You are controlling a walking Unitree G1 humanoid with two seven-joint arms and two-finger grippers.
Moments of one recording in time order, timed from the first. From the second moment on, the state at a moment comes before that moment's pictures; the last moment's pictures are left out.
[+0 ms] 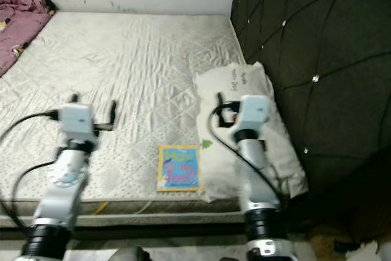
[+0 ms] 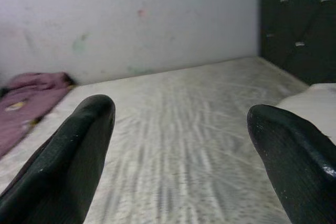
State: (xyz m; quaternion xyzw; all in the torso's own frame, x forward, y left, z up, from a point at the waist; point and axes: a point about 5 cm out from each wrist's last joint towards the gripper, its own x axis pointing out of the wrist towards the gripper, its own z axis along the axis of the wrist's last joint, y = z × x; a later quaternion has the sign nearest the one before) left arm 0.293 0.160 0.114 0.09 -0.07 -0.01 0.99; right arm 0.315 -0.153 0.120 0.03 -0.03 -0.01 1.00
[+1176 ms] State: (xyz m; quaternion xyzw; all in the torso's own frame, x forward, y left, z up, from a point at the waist) left arm 0.298 0.175 0.115 0.08 -0.06 0.02 0.99; right arm 0.319 -0.134 0.119 0.03 -0.02 0.03 1.00
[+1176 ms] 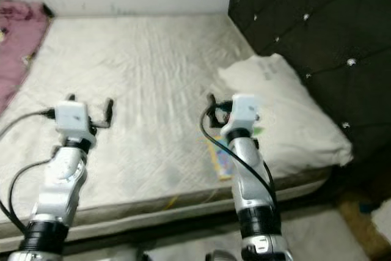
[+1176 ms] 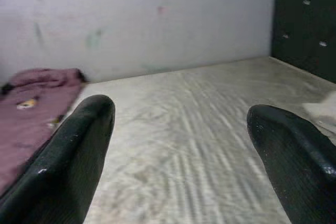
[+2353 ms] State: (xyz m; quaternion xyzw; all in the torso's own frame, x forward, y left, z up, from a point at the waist) left arm 0.299 0.157 0.111 0.05 -0.05 0.00 1.00; right arm 0.317 -0.152 0.110 0.02 0.00 0.01 1.00
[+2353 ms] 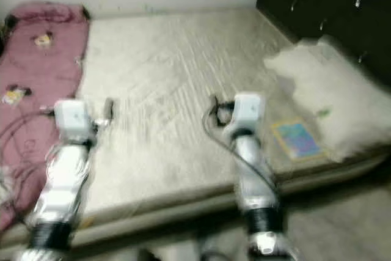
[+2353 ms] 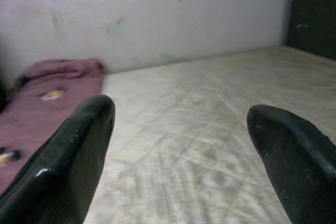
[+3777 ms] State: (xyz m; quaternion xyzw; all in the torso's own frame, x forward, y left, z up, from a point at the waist) left arm 0.301 0.162 0.110 0.04 -0.04 0.01 1.00; right arm 0.319 -0.146 0.112 0.02 -0.01 0.02 1.00
